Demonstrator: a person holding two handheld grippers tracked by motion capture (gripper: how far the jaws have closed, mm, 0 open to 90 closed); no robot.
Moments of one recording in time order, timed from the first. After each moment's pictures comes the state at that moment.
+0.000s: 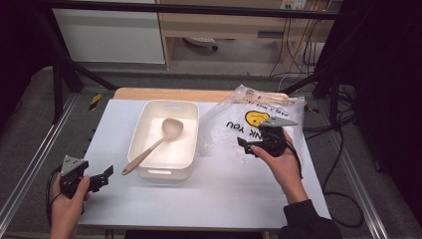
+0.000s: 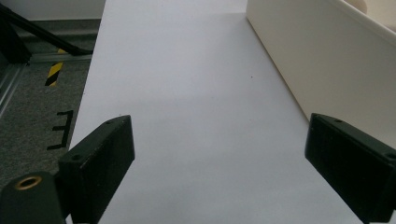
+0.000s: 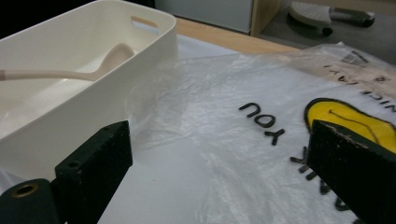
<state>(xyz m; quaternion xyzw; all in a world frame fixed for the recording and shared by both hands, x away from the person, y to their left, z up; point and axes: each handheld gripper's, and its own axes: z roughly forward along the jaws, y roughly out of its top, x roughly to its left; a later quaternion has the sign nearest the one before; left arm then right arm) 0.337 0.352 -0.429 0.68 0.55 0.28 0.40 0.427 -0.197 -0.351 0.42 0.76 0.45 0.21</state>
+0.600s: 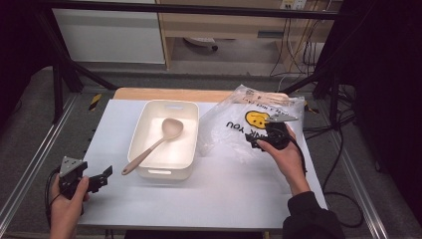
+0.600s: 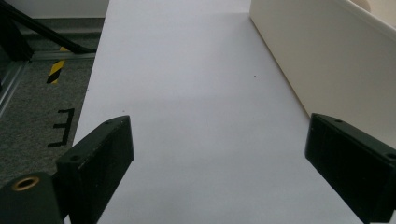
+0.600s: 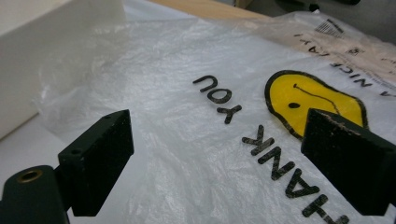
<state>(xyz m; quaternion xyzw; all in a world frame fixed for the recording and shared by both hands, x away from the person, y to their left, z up) 0.335 0.354 -0.430 0.67 0.56 0.28 0.40 0.470 -0.223 -0.387 0.43 0.77 0.41 0.22</state>
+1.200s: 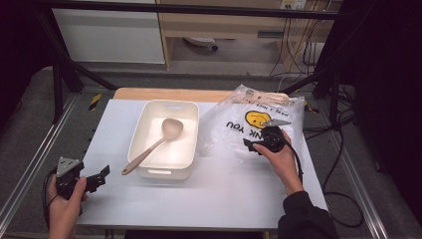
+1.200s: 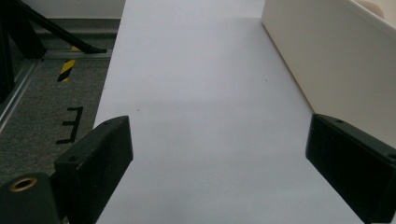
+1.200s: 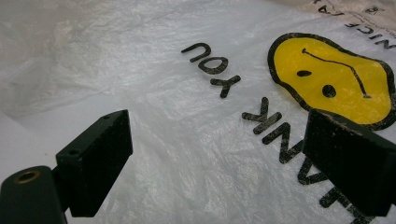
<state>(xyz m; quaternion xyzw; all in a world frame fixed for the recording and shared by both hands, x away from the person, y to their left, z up) 0.333 0.359 -0.429 0.66 0.57 0.29 0.40 0.482 -0.222 -0.422 0.46 0.77 0.39 0.21</state>
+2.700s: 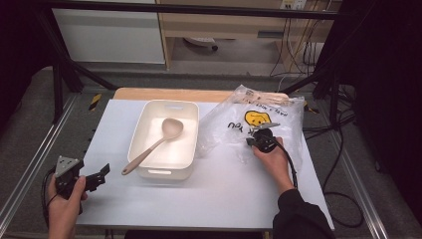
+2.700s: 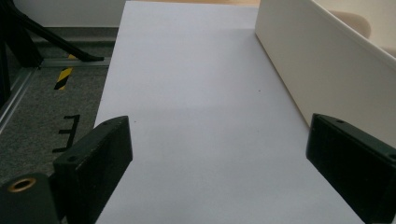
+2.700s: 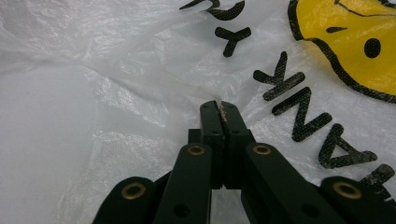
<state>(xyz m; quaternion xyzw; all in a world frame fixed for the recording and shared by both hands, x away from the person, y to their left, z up) 0.333 0.358 -0.424 0.65 0.56 0.30 0.41 0.496 -0.209 -0.452 0.46 0.80 0.34 0.19</state>
